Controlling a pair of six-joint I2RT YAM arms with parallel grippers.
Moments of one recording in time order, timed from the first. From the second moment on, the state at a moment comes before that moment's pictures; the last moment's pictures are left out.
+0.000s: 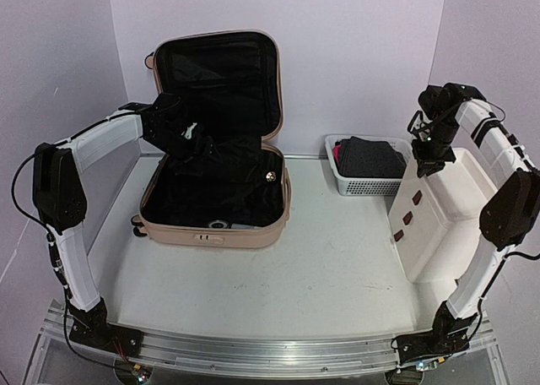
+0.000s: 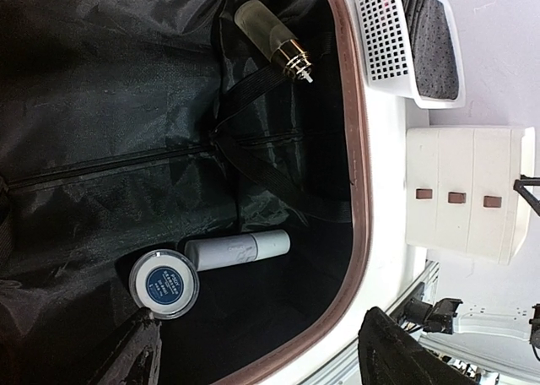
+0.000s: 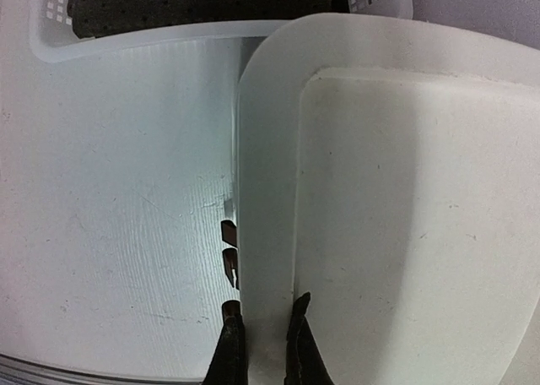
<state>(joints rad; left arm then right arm) -0.37 1.90 1.80 -0.89 0.55 -0.47 0.11 1.76 1.92 -1.48 0.12 0.10</state>
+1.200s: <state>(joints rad) -0.75 1.70 1.46 -0.27 0.43 -0.41 0.34 1.59 1.72 -1.34 -0.06 0.50</state>
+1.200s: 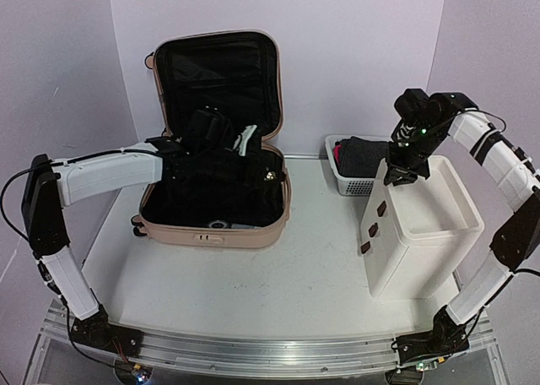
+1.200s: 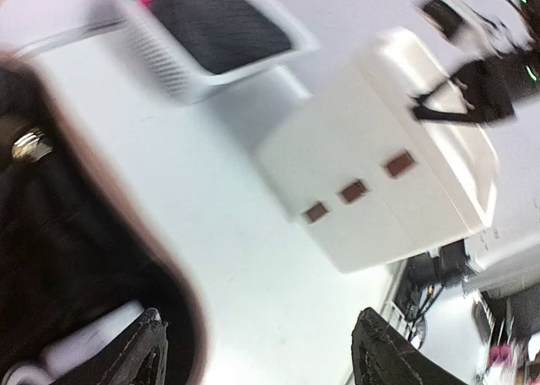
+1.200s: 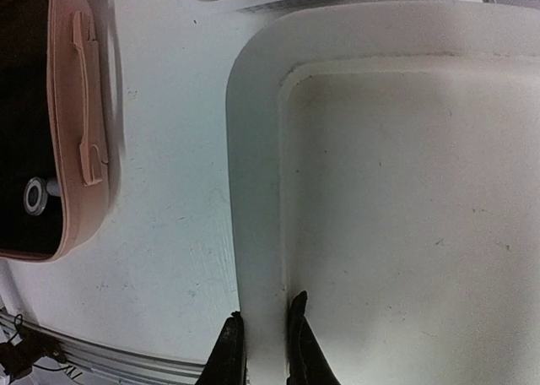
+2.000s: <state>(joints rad) -1.00 2.26 1.84 0.09 0.75 0.00 0.41 1.63 1.74 -1.27 -0.28 0.59</state>
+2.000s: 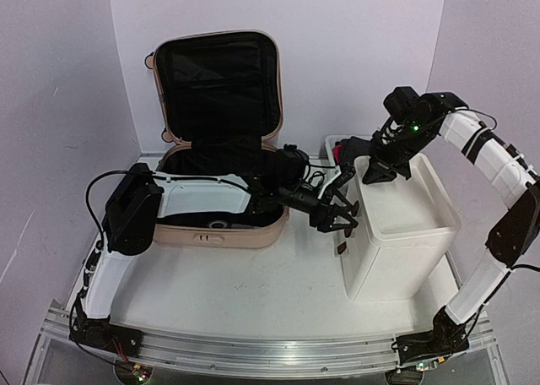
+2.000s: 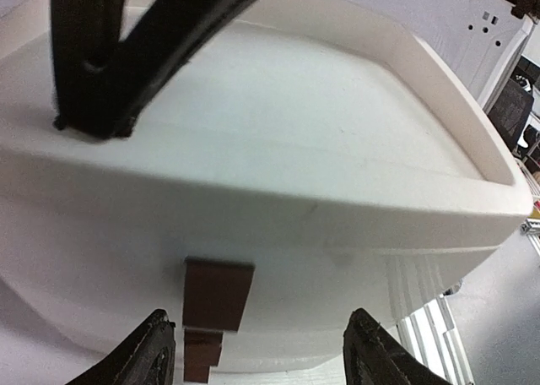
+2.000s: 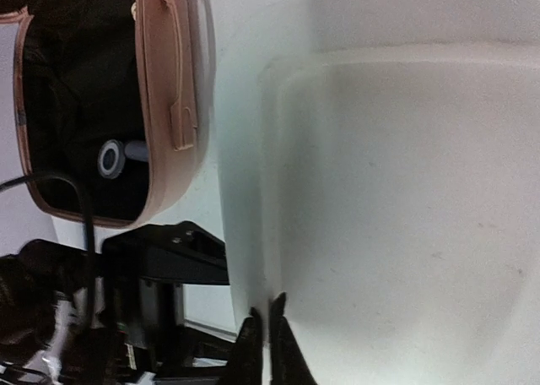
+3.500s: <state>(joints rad) -1.02 2.11 1.65 0.11 0.49 -0.07 0.59 1.67 1.78 -1.29 0.21 0.57</state>
